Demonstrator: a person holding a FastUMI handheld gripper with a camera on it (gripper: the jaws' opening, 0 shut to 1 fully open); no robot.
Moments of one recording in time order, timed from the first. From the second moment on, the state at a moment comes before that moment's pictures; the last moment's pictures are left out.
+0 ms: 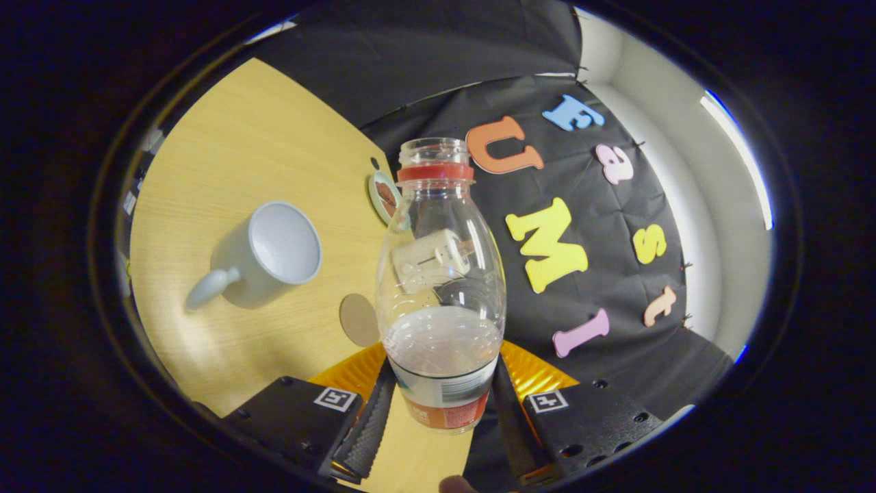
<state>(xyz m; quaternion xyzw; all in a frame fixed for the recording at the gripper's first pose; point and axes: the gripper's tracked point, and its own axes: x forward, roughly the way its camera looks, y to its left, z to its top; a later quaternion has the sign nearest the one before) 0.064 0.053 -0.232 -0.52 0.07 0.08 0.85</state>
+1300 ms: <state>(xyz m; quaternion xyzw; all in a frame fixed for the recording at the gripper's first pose) 0.200 0.105 -0.171 -0.01 0.07 0.16 0.98</state>
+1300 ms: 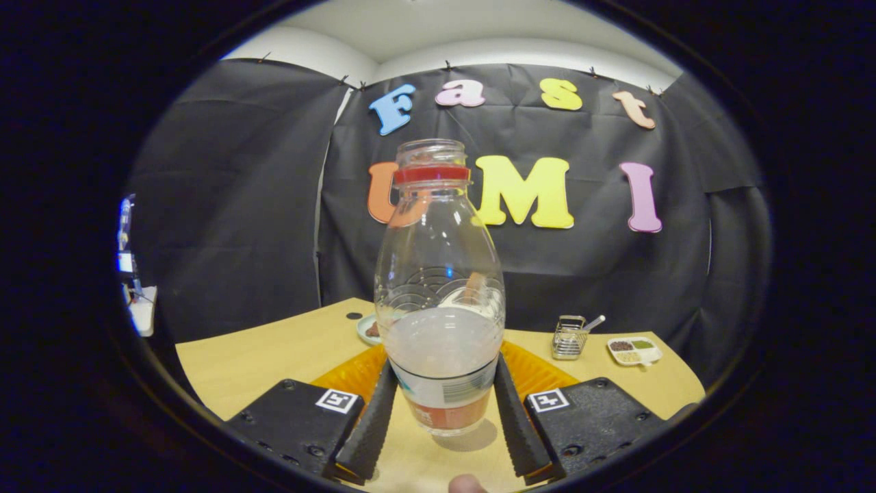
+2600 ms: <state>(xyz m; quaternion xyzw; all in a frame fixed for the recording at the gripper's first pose) 0.253 0.086 -0.288 0.01 0.15 0.12 0.98</state>
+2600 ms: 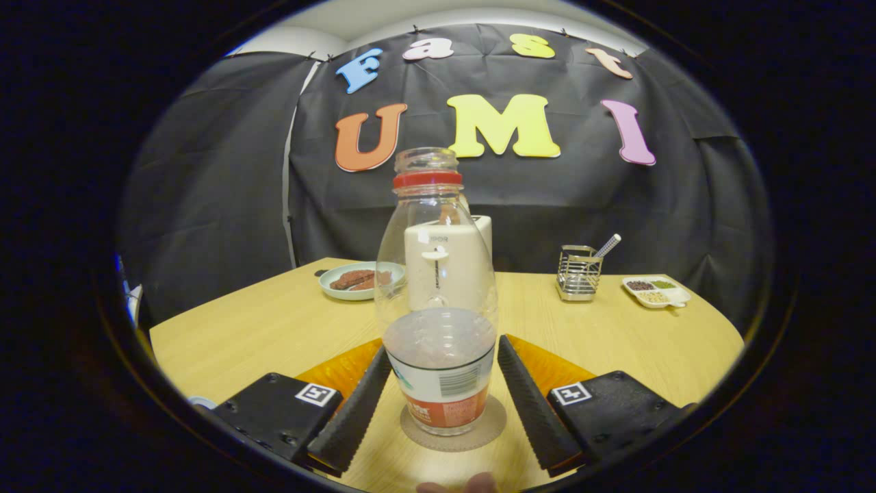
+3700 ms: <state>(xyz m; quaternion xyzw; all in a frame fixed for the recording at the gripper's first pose) 0.119 0.028 -0.116 0.01 0.05 0.00 1.00</state>
